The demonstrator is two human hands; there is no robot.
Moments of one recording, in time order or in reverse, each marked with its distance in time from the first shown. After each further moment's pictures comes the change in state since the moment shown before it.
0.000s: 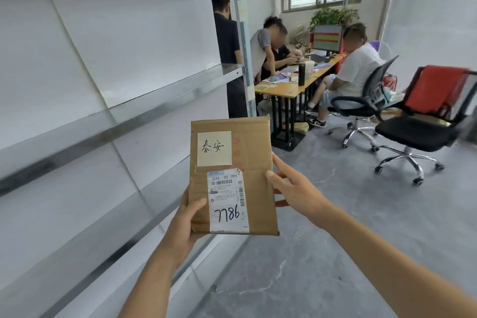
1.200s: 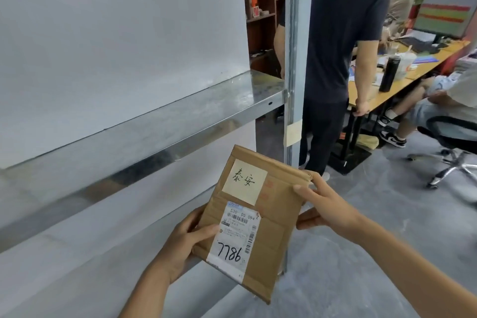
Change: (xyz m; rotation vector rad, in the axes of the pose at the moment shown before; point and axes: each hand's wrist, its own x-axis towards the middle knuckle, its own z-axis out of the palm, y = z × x) left_hand 0.424 0.038 0.016 0.033 0.180 -0.186; right_hand 0.489 0.063 -0.137 0.088 -0.291 0.276
